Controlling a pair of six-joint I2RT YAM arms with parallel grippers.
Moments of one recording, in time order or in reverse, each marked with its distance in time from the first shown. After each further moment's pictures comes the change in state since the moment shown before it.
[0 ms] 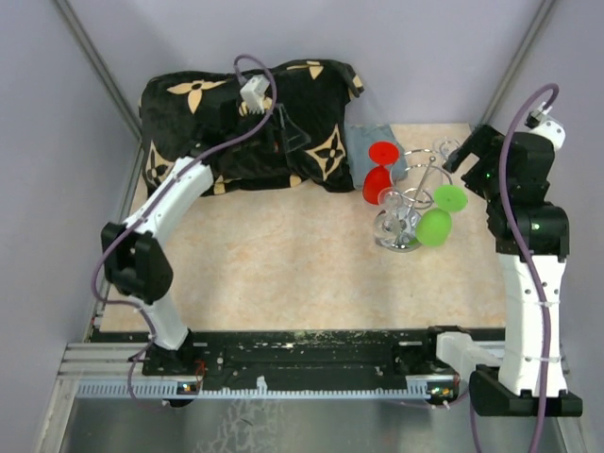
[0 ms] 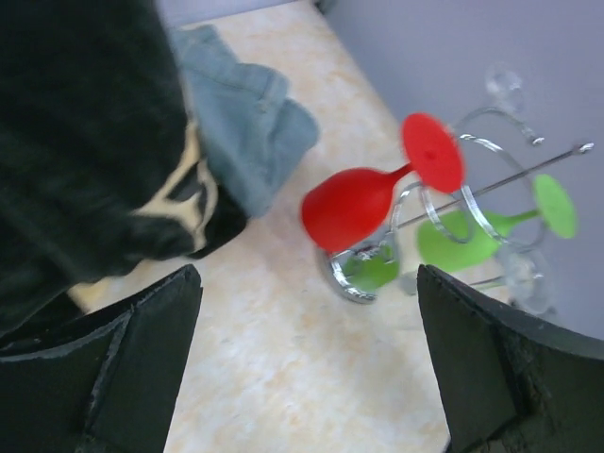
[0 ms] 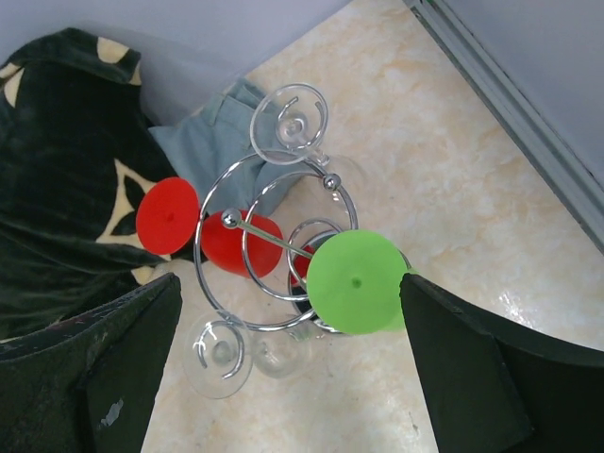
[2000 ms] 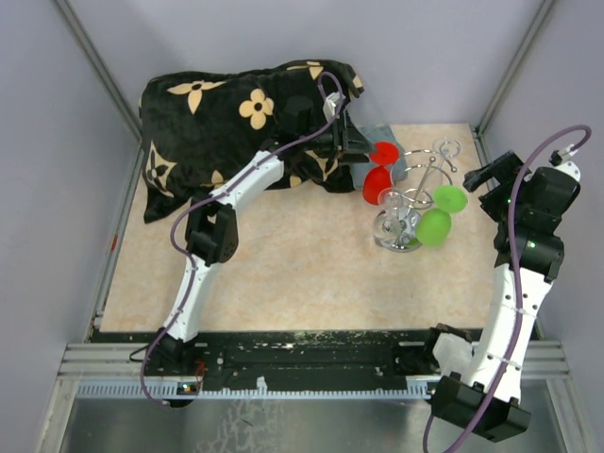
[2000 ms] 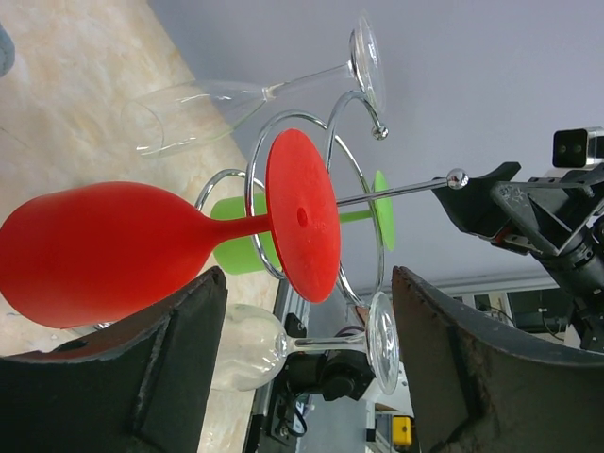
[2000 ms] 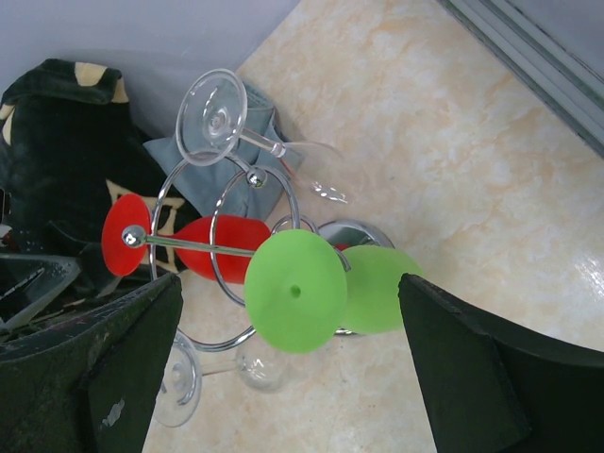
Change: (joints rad) left arm -0.202 0.688 0.643 0.186 0.406 -0.653; right arm -0.406 -0.116 -0.344 0.199 -0.410 0.045
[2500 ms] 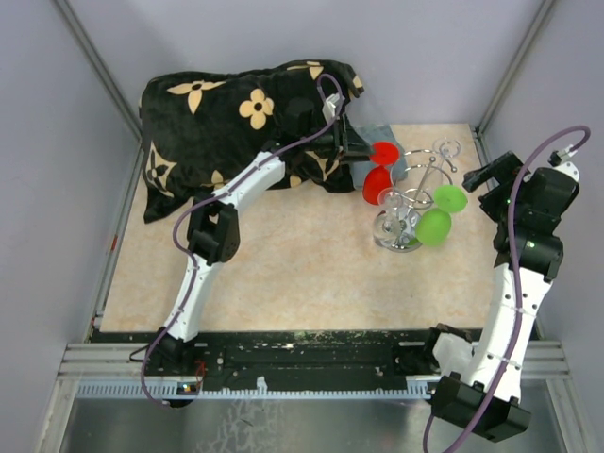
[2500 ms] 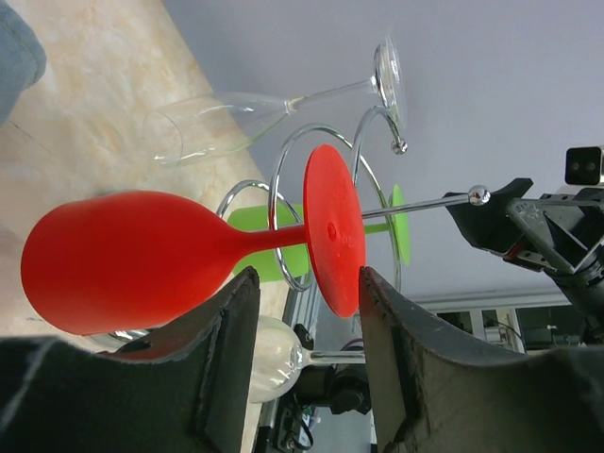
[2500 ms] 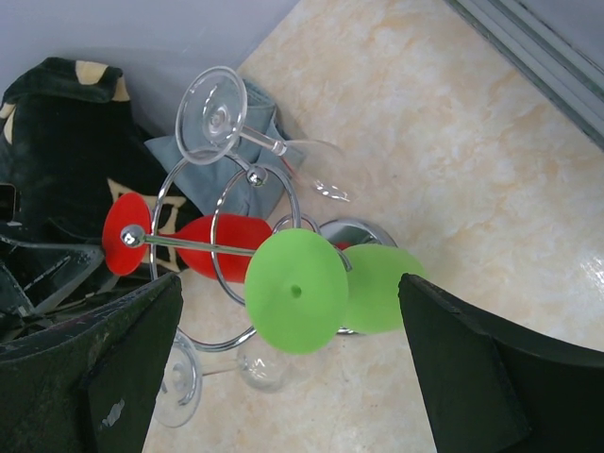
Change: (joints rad) left arm -0.003 0.020 0.010 0.000 -0.035 0.000; right arm 0.000 0.000 -0.004 0.005 -0.004 0.003
